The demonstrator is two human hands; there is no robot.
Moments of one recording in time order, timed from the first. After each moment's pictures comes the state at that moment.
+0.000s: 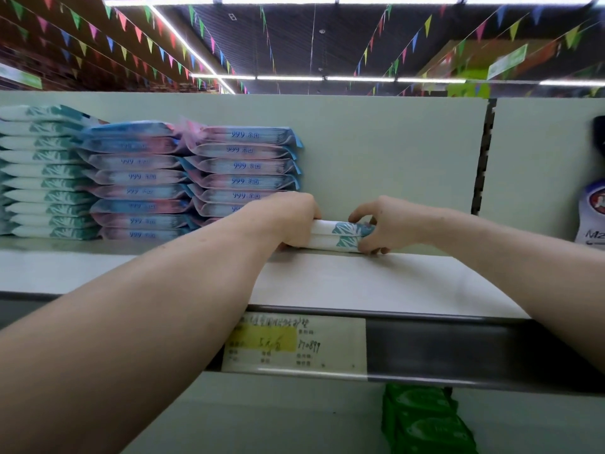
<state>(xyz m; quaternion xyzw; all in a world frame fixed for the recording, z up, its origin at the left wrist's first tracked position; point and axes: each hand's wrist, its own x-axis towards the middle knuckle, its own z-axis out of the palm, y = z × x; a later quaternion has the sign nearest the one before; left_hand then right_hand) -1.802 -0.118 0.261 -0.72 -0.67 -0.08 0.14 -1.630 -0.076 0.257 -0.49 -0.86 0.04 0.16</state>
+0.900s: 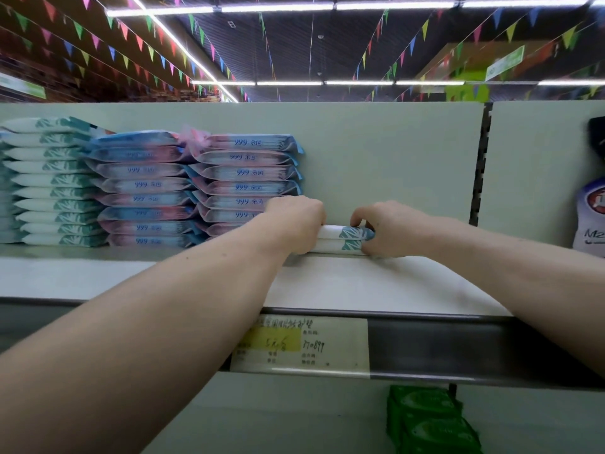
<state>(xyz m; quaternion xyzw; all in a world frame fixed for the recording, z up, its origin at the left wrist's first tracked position) -1.795 -0.119 0.254 -0.70 -0.66 -0.08 0.25 -1.631 -0.079 0.250 -0.47 -0.86 -0.11 0.14</state>
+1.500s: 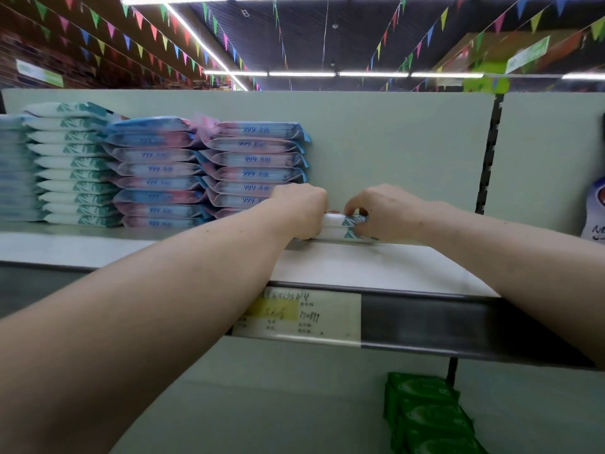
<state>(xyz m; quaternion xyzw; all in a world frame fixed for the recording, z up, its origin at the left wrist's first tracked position) -1.792 -0.123 0.253 -0.68 -0.68 -0.07 0.26 -1.641 -0.094 0.257 -0.44 -0.87 -0.16 0.14</state>
